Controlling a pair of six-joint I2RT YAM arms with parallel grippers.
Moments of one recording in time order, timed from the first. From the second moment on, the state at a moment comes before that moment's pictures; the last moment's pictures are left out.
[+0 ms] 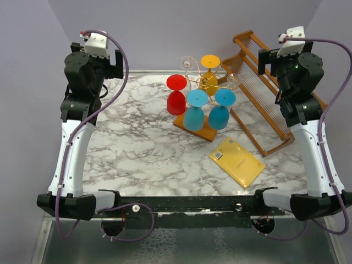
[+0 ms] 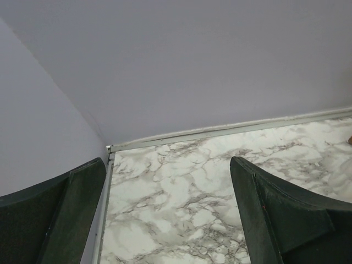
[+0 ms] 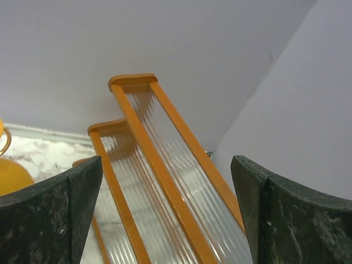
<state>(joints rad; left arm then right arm) -0.11 1.27 1.61 -0.36 -0.02 0.15 0.18 1.23 1.57 -0.26 0.20 -0.35</state>
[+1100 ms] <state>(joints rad) -0.09 0.91 1.29 -0.37 -0.14 0.11 -0.10 0.98 1.42 -0.33 -0.18 -0.32</state>
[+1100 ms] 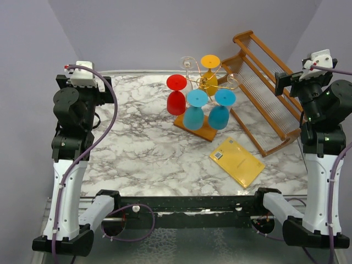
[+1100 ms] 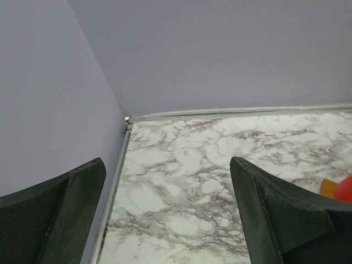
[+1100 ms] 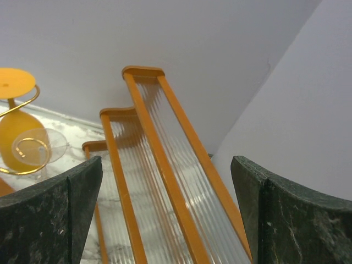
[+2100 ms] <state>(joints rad) -0.04 0.98 1.43 -0.52 -0.03 0.10 -0.14 0.96 1.47 -0.52 -0.29 -0.31</state>
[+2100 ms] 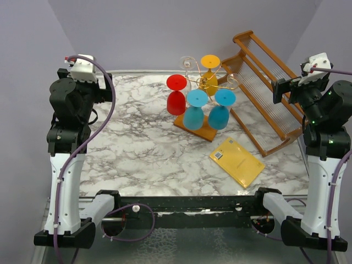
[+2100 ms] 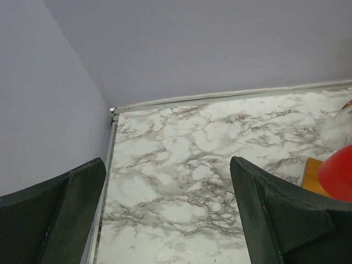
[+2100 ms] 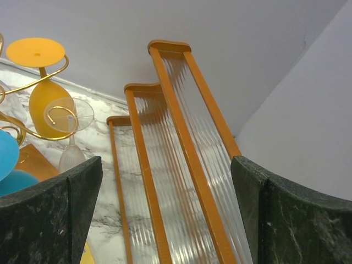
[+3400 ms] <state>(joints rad) -0.04 0.96 1.43 -0.55 -0.02 0.12 -0.17 0.90 1.45 -0.53 -0.30 -0.29</state>
